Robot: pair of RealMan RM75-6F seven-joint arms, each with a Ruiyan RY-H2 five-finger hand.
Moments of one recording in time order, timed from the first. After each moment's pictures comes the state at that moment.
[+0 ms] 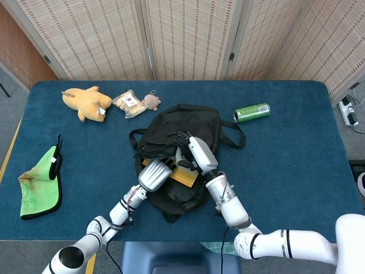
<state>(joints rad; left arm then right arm) -0.85 -2.22 -0.05 -0.32 1.64 1.37 0.05 0.81 -1.62 0.44 -1.82 -0.93 1.09 0.01</state>
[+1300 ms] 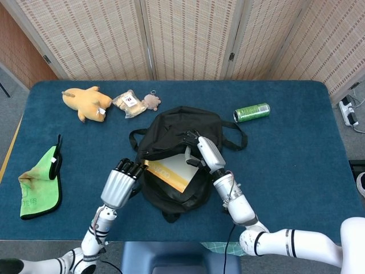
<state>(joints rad) -0.56 -1.79 -0.04 -1.25 1.61 1.60 0.38 0.76 -1.60 0.40 -1.75 -1.00 1.06 0.11</state>
